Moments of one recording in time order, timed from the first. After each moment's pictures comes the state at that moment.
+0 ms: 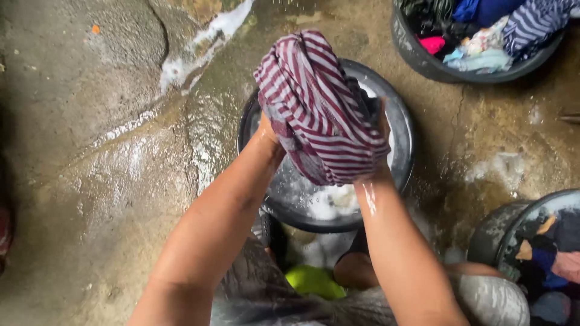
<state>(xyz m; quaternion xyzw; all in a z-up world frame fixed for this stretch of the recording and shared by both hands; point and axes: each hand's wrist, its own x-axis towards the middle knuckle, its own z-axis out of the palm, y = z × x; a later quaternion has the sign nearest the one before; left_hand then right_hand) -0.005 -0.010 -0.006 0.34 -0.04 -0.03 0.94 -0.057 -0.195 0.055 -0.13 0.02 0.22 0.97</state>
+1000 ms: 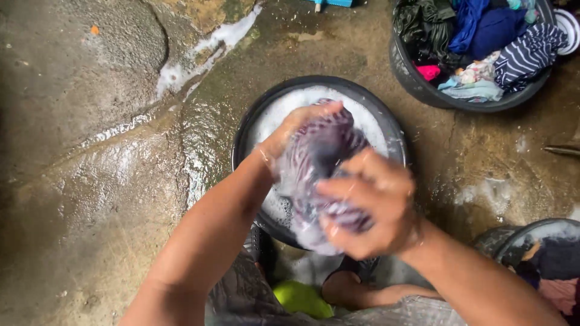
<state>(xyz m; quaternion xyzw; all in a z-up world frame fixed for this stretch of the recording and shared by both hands) -0.027 -0.019 0.114 0.22 0.14 -0.40 0.88 -0.099 -0.203 0.206 -0.81 -0.40 -0.09 0.41</state>
